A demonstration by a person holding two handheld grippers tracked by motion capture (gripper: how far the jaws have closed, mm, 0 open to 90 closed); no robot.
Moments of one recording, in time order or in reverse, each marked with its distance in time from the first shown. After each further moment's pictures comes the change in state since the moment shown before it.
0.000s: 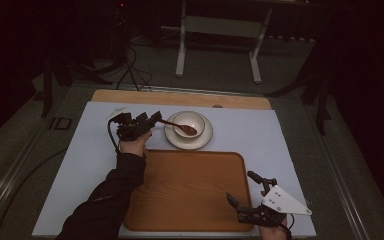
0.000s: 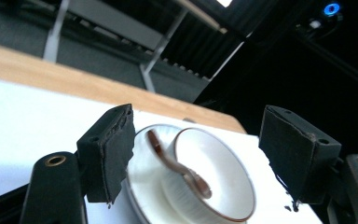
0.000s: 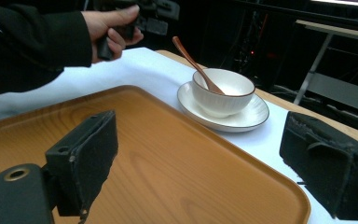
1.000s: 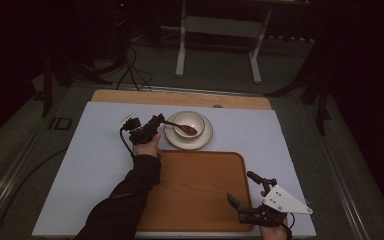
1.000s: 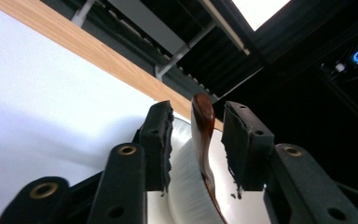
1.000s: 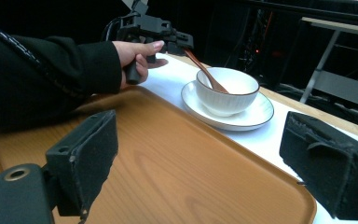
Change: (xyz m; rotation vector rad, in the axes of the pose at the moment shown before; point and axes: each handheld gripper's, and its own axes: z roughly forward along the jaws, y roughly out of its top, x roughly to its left) left arm 0.007 -0.035 0.036 -0.066 0.072 -0.228; right arm -0.002 -0.001 -0.001 0.001 0.019 0.015
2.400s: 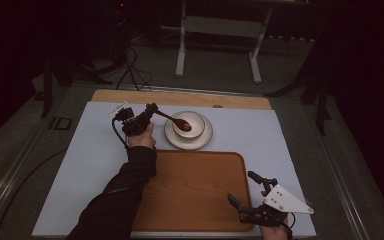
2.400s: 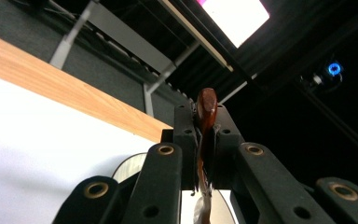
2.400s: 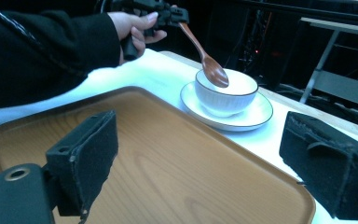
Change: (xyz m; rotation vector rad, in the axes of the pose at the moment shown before) left arm -0.024 0.041 -0.021 -0.048 -0.059 0.062; right arm -0.001 0.000 -0.001 -0.004 0.001 0.005
